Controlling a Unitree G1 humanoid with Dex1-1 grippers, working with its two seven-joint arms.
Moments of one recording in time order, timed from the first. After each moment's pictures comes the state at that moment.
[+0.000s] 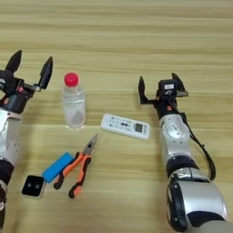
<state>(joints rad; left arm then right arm) -0.44 0.04 0.14 0.62 -0.43 -0.64 -0.68 -0.57 -0.22 -0.17 1.06 0.06 -0.69 0.13</state>
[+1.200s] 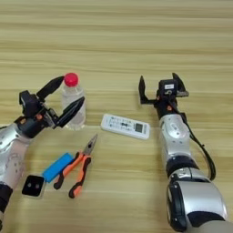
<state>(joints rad) -0.27 0.06 -0.02 0.42 -0.44 -0.37 -0.94 -0.57 -0.22 -0.16 1.06 0.06 -0.69 0.12</state>
